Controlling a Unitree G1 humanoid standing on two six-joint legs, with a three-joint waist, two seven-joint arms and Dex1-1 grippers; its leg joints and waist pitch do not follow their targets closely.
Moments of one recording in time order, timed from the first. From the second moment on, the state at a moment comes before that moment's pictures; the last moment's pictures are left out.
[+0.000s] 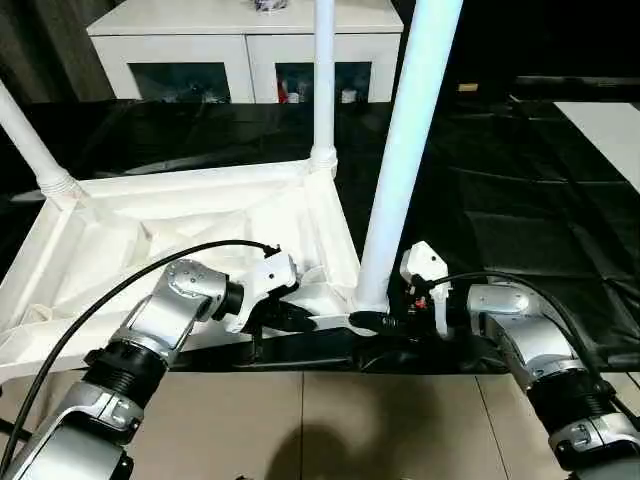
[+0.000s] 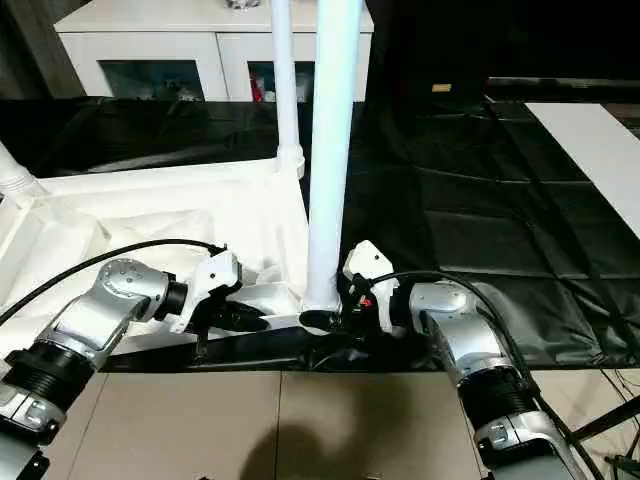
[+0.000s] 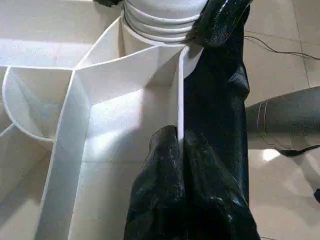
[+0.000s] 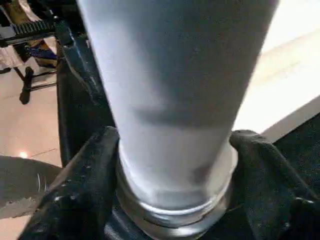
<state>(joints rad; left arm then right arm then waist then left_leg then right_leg) -0.57 0.43 -0.35 0.48 -0.02 0.23 -1.23 -0.47 -0.36 0.22 0.50 0.15 0.12 1.09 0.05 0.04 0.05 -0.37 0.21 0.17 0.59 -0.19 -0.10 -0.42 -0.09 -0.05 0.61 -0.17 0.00</state>
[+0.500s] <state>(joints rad) -0.60 0.36 -0.31 0.54 0.01 0.28 -1.06 -0.52 -0.24 0.16 0.62 0.12 0.10 0.79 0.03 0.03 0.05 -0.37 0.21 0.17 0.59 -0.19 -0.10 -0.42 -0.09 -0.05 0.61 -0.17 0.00</state>
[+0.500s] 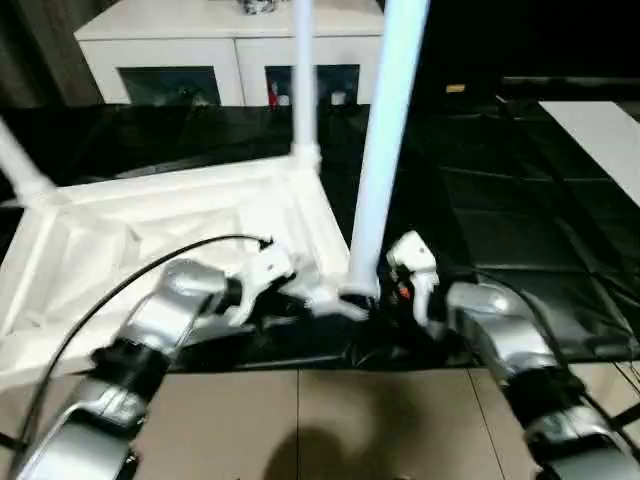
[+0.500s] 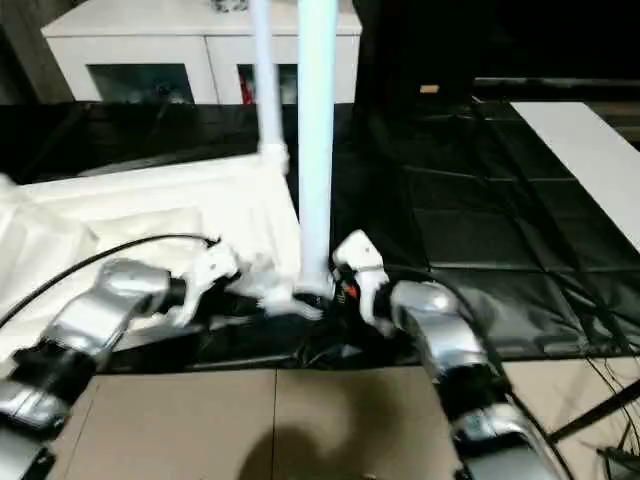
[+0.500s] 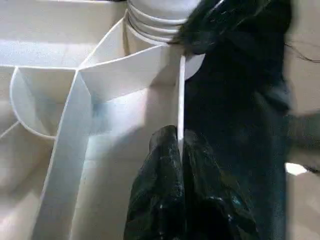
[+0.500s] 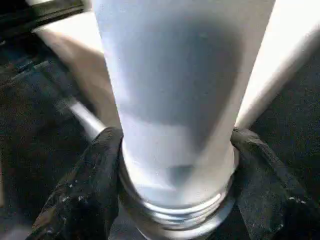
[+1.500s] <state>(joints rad) -0.82 0.10 -0.28 1.00 0.12 0.02 -0.64 -0.45 -0.14 0.05 0.55 0.03 0.09 0.21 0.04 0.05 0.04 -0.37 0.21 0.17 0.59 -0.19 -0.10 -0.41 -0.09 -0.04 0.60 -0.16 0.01</state>
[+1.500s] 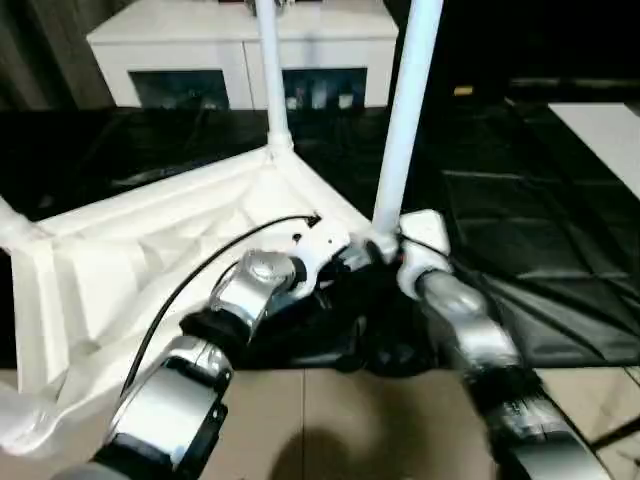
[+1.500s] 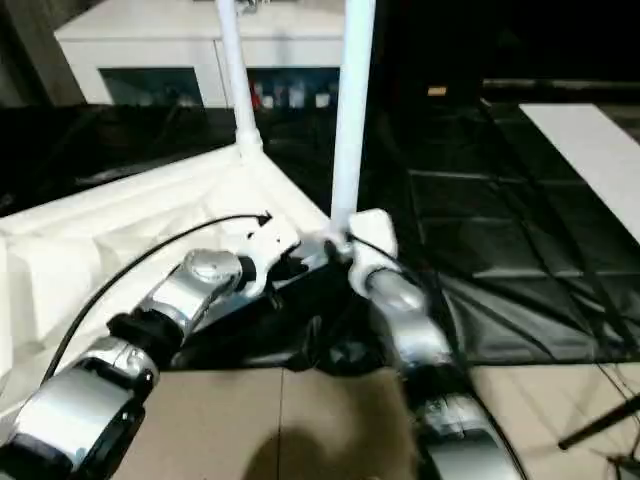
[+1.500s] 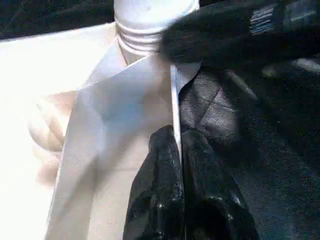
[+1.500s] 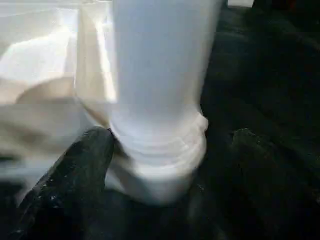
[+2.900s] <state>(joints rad) -0.23 0.68 -0.13 -0.32 -0.19 0.97 -1.04 -0.63 -0.13 0.15 0.55 0.13 0.13 0.59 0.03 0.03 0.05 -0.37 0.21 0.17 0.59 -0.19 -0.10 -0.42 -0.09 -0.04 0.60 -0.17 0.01</state>
